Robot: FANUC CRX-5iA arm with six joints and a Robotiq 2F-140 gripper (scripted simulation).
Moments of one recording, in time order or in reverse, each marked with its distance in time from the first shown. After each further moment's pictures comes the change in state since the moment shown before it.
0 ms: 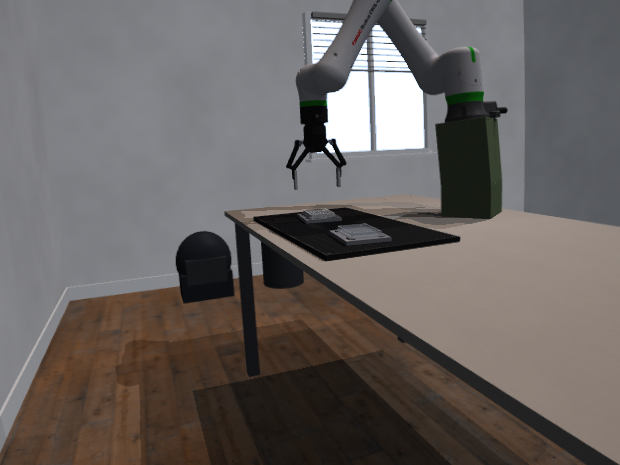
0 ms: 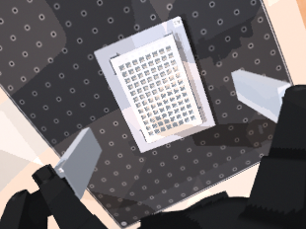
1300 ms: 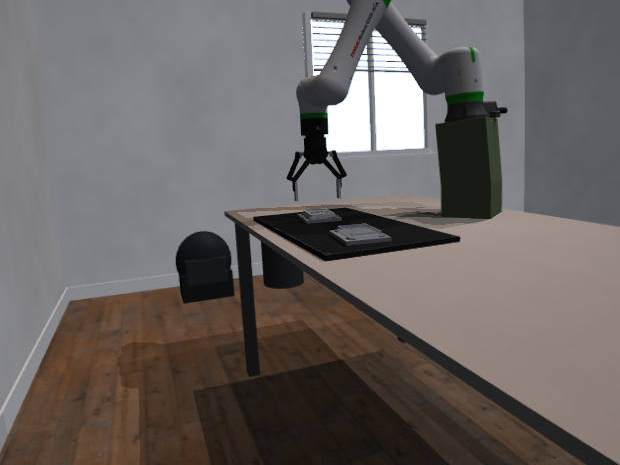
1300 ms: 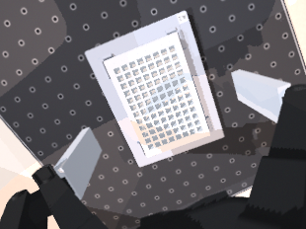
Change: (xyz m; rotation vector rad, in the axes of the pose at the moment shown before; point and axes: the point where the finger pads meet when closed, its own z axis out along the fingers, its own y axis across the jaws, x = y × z) arm -0.001 0.000 0.039 0.000 0.000 -0.006
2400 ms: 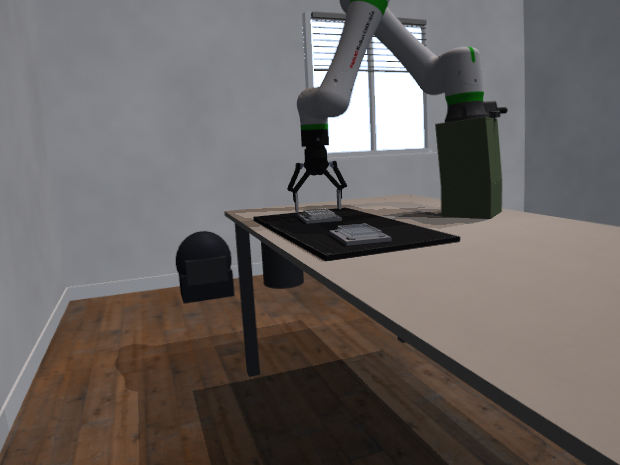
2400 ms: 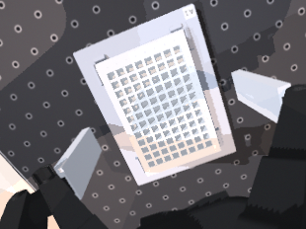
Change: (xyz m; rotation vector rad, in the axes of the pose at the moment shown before) arm 0.000 0.000 0.037 0.000 0.000 0.000
